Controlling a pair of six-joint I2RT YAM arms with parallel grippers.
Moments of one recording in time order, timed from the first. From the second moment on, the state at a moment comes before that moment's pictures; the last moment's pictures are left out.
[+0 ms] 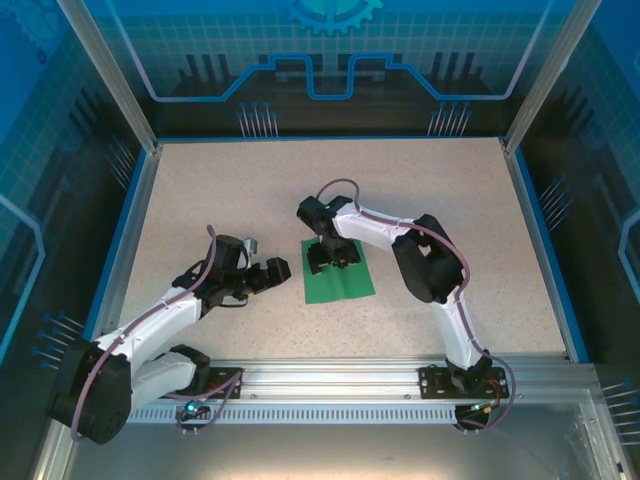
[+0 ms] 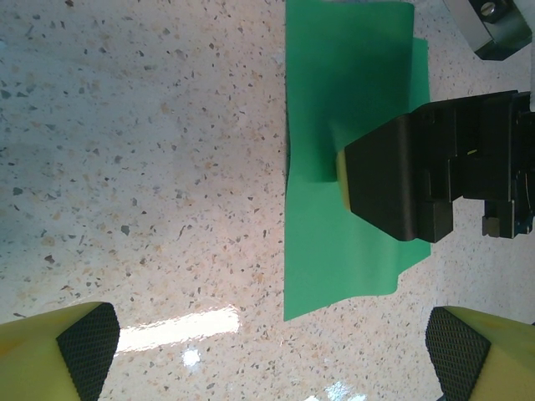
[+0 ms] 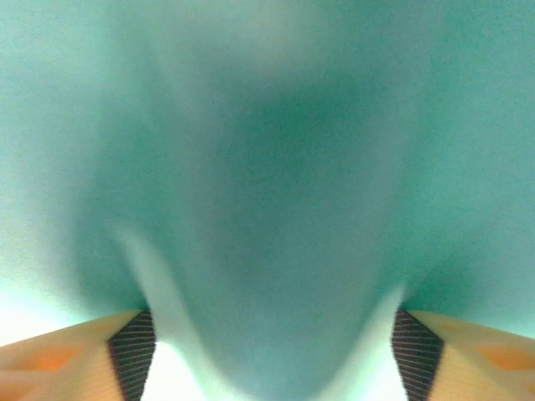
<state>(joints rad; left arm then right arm) -0.34 1.07 0.48 -0.28 0.35 -0.76 0.75 2.20 1.68 -1.04 0.01 0.51</state>
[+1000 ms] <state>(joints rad) -0.35 1.07 0.52 -0.27 0.37 -0.77 0.51 1.70 1.19 -0.61 -0.55 0.56</state>
